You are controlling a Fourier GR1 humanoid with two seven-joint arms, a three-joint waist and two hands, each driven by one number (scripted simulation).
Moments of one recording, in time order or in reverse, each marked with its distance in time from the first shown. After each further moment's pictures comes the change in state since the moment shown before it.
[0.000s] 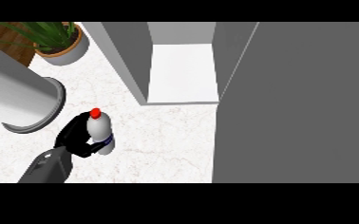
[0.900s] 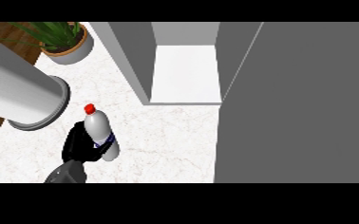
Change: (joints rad) left arm 0.127 -0.132 0.085 -0.155 0.160 0.246 -0.147; right arm 0.006 -0.003 0.013 0.037 0.019 -0.016 -0.043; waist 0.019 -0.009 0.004
